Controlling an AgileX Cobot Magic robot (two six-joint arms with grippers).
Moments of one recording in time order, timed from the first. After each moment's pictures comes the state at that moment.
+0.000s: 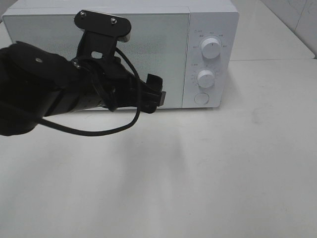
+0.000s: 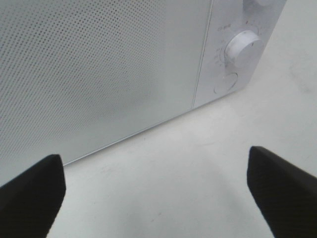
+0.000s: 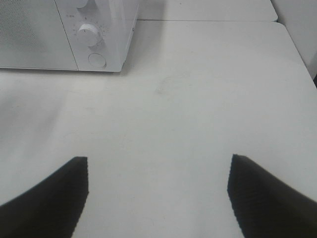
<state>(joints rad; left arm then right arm) -0.88 1.68 -0.89 -1.35 -0.38 1.11 0.09 0.00 -0.51 -0.03 1.00 0.05</state>
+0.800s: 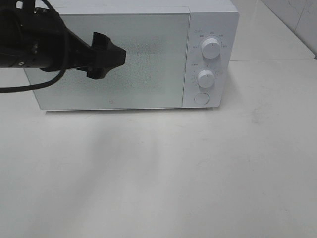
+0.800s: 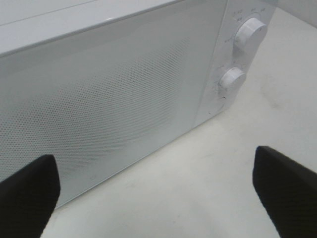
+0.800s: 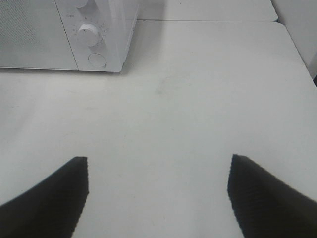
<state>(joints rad) -0.55 1.41 -0.81 -1.74 0.07 1.70 0.09 0.00 -0.51 -0.03 1.00 0.05</state>
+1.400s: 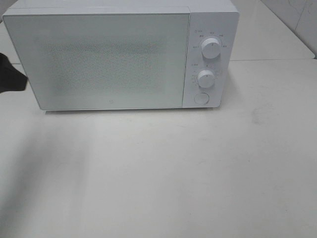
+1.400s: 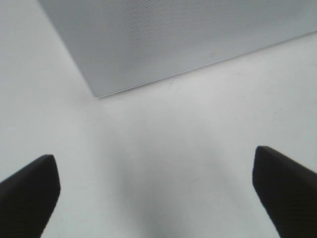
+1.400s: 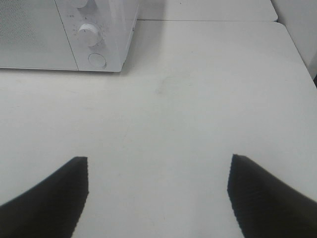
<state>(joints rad) -0.17 1.17 -0.77 -0.26 0.50 0.32 0.09 0.00 -0.51 -0.03 1.00 0.05</state>
